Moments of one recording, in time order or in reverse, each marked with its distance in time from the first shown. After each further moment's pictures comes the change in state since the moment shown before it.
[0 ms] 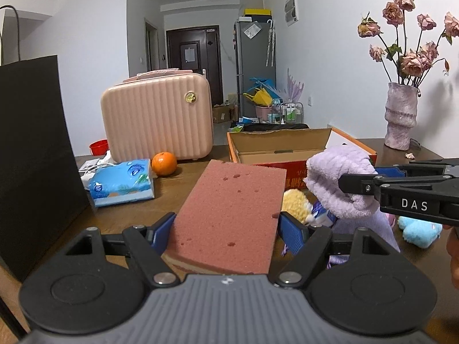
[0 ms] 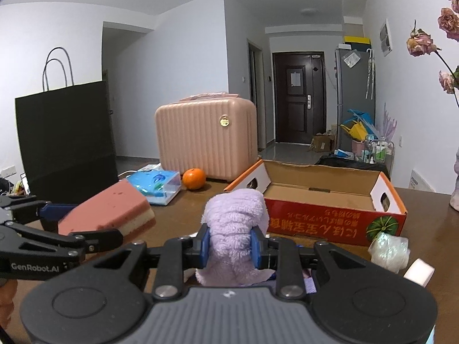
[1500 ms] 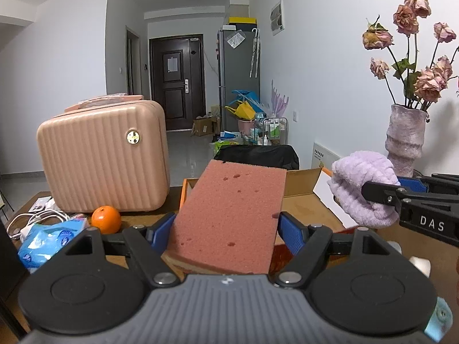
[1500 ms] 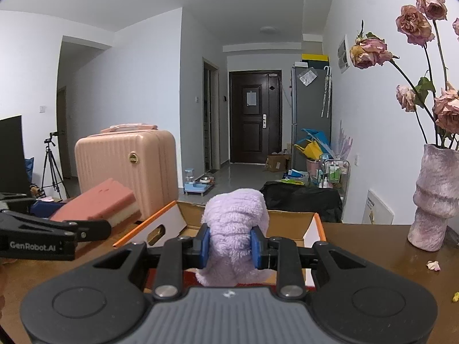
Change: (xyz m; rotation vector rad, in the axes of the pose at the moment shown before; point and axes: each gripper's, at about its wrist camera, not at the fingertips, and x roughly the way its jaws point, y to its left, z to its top) left arm 0.134 -0.058 0.099 0.002 -0.041 -0.068; right arm 0.050 -0.120 0.057 0.020 -0.091 -0.190
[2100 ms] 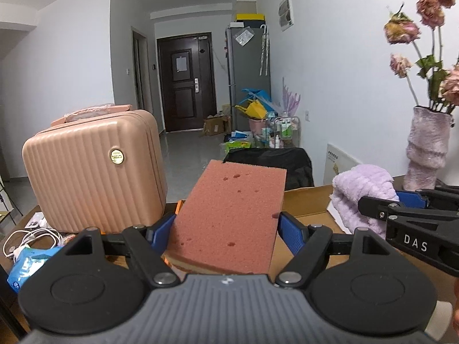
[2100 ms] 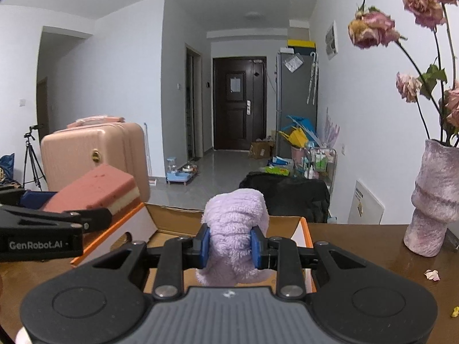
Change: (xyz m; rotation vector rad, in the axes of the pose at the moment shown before) left arm 0.066 -0.024 0.038 0.013 0.015 0.068; right arm 0.061 -0.018 0.022 0.016 0.063 -0.071
